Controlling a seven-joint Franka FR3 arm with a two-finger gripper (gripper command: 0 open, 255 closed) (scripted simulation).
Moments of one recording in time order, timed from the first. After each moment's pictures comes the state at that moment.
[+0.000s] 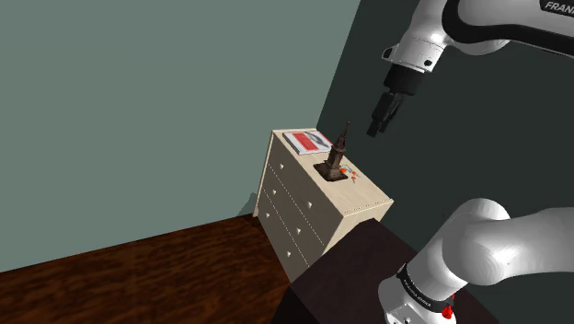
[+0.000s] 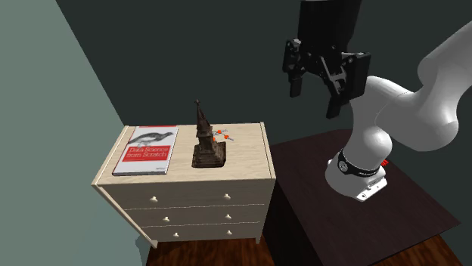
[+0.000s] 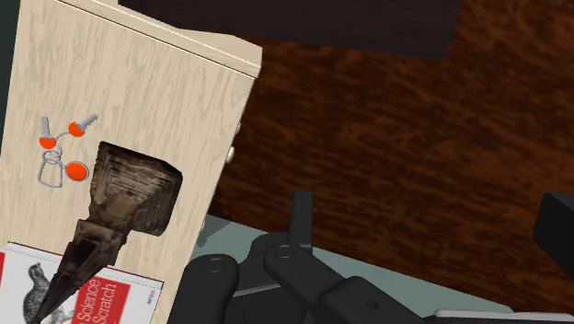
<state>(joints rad) 0.01 -0.76 -0.03 -2.34 0.12 1.53 -0.15</state>
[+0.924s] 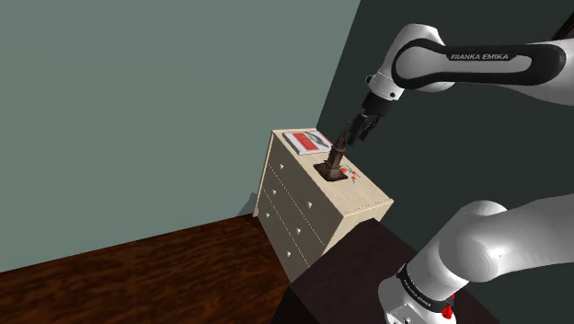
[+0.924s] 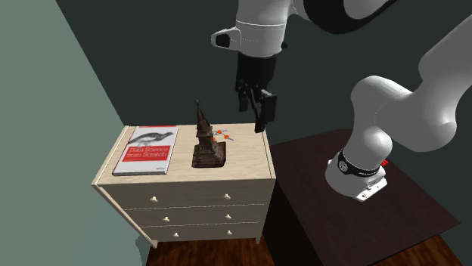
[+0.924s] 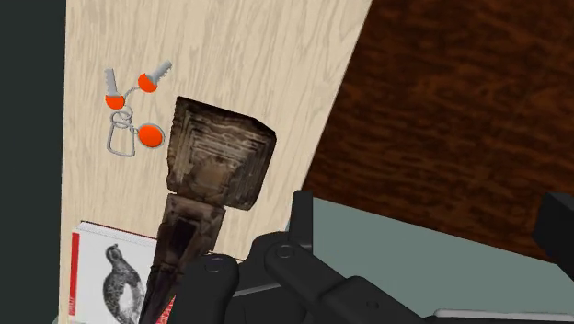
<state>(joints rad) -0.07 -0.58 -0.13 -2.47 0.00 1.94 -0.25</state>
